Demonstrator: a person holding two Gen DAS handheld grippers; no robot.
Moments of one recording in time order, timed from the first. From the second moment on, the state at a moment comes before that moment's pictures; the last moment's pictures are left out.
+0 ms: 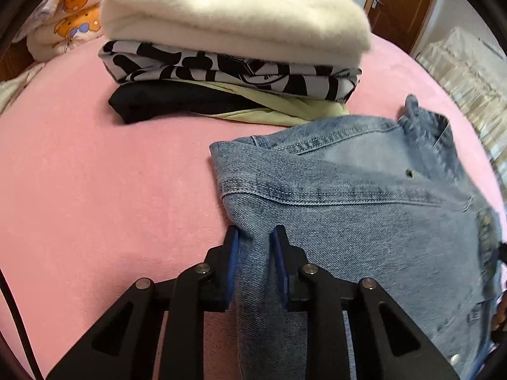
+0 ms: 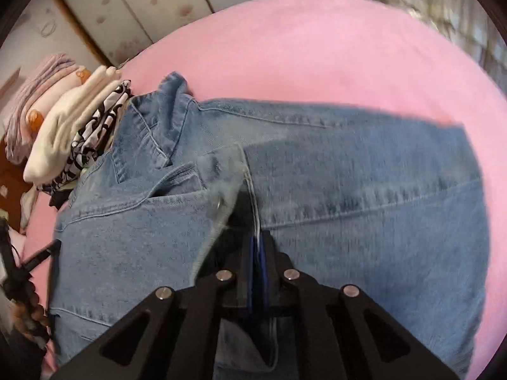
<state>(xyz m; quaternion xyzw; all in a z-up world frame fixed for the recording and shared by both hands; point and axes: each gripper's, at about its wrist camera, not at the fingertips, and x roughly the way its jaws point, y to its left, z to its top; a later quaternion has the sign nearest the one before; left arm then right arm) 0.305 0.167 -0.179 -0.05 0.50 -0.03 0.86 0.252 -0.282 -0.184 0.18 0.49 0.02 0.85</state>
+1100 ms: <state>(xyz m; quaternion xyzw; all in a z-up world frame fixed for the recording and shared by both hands) 0.224 0.097 -0.178 0.00 0.49 -0.02 0.87 0.193 -0.195 -0.175 0.00 0.46 -0.03 0.89</state>
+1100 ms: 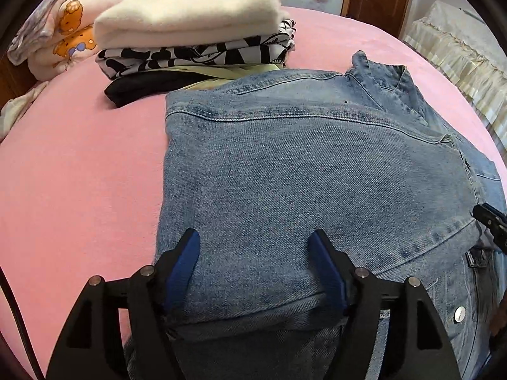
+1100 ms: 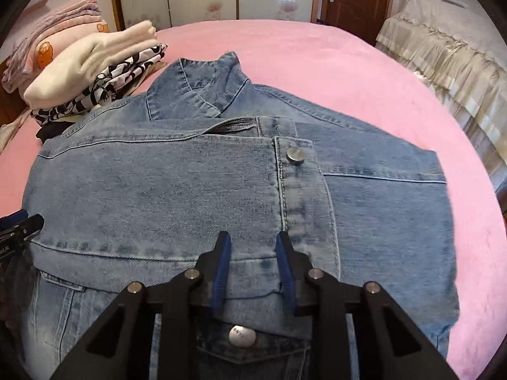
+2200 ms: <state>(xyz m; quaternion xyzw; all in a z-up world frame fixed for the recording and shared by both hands) 0.007 0.185 -0.078 -0.02 0.52 -0.04 0.85 -0.030 -0.199 -0.060 0.05 0.41 -0.04 0.91</state>
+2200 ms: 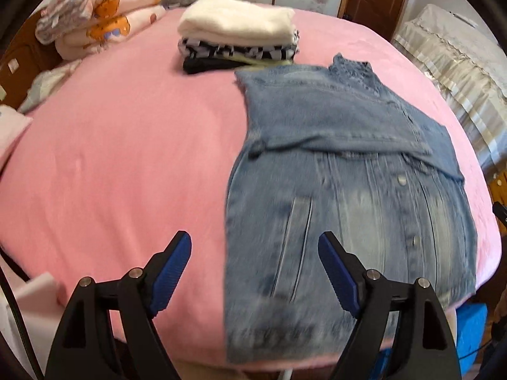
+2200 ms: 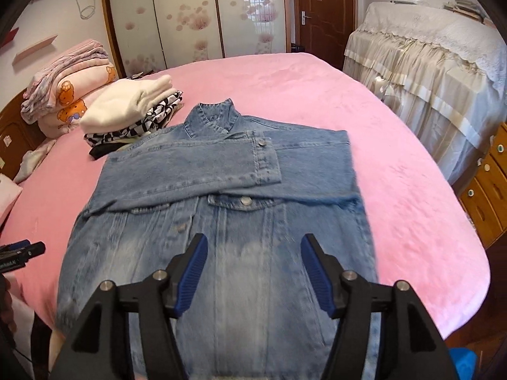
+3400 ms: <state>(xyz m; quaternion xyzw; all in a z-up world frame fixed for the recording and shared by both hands) -0.042 0.204 -0.197 -0.14 0.60 -0.16 0.77 -0.130 -0.346 -0.209 0.24 0.49 0.02 0.84</state>
